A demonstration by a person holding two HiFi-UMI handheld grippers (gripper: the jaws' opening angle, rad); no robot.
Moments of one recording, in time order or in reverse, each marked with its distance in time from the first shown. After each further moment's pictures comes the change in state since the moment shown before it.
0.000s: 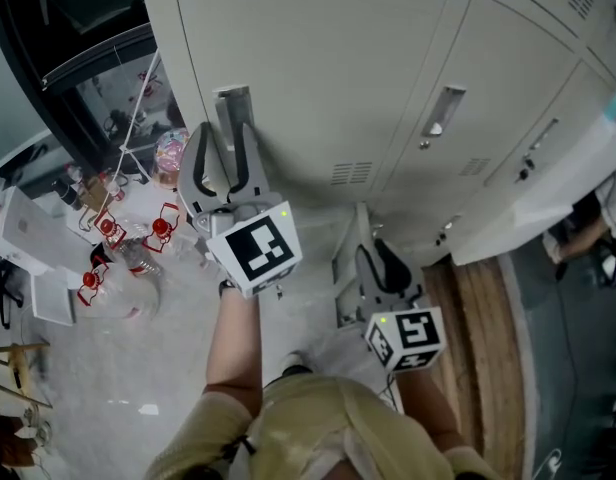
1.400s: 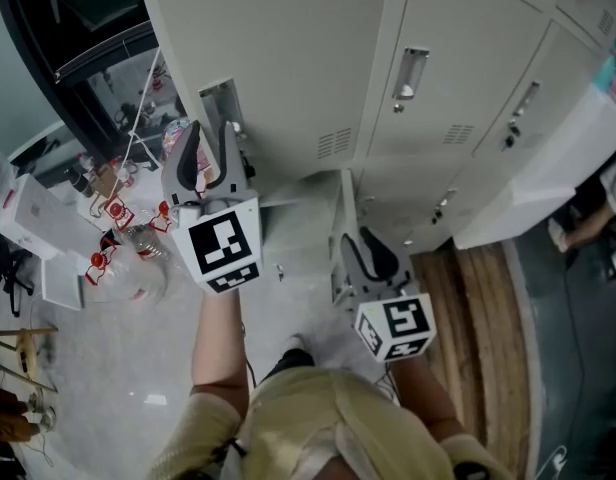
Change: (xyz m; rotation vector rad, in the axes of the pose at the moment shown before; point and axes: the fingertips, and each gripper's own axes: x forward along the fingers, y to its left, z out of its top) left arm -0.073 -0.009 0.024 -0.057 0.075 -0.114; right arm -0.060 0.012 -0.009 -0.005 -0.066 0.104
